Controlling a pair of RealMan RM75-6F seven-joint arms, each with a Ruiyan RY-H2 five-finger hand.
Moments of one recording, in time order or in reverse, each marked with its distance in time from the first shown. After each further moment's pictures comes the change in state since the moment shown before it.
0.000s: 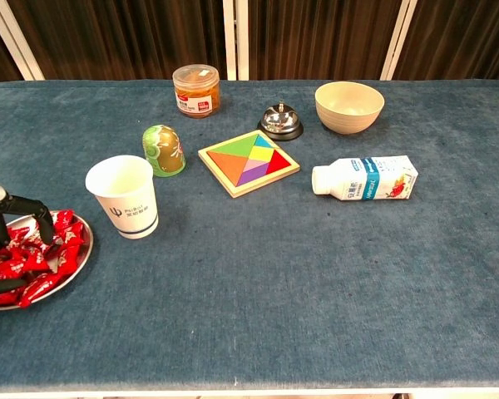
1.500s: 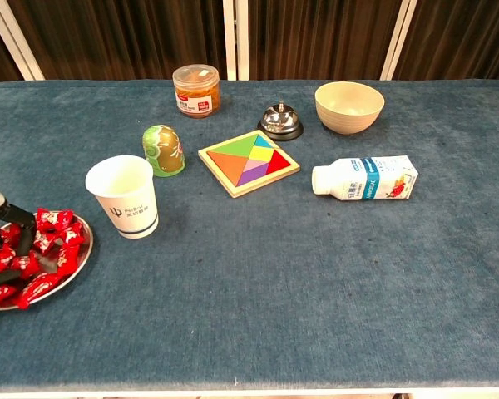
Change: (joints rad) left arm -0.008 -0.009 -0.021 0.013 -0.077 -0.036 0.066; right arm -0.001 -0.006 0.000 0.021 0.007 0.000 0.028
